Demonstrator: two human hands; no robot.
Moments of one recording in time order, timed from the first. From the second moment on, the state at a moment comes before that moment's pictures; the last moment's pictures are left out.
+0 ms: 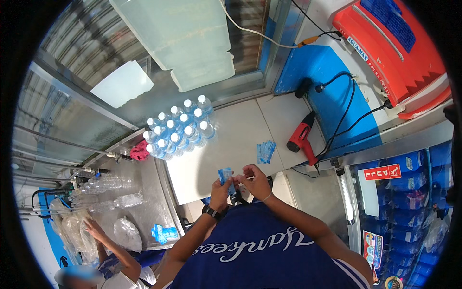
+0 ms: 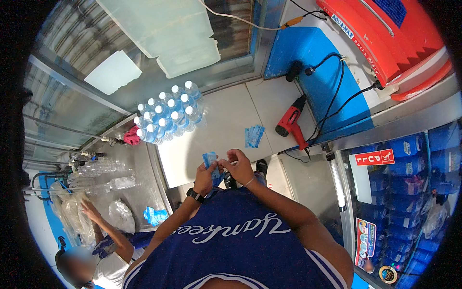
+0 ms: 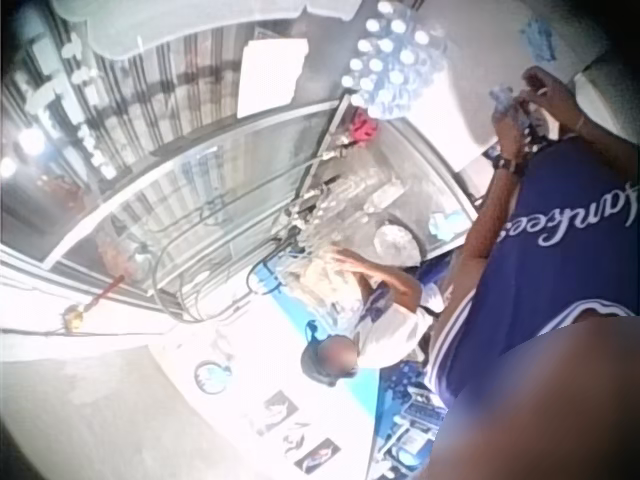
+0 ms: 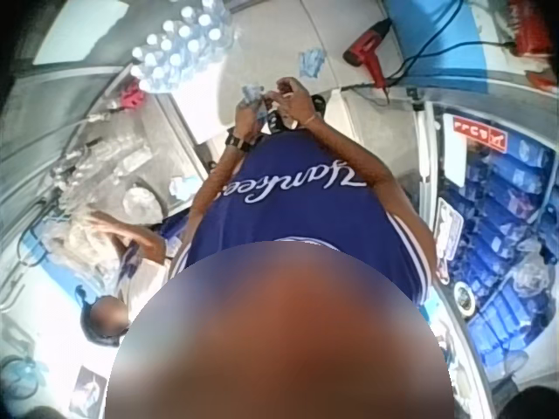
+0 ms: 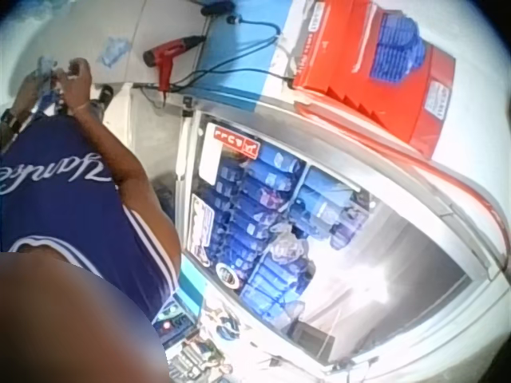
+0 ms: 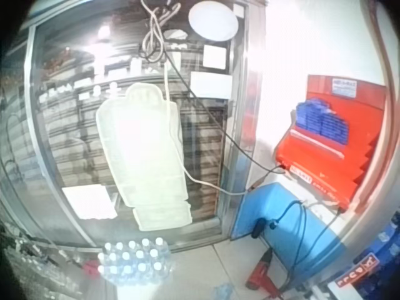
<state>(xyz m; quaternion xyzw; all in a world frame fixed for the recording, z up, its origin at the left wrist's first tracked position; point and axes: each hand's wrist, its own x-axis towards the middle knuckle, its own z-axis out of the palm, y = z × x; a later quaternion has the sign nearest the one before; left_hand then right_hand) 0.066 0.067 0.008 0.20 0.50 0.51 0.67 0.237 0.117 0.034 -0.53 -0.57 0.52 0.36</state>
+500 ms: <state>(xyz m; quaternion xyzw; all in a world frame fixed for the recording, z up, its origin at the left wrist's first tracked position) 0.075 0.057 0.006 0.29 0.58 0.46 0.61 0.234 0.099 0.005 -0.51 -0.37 0.70 0.33</state>
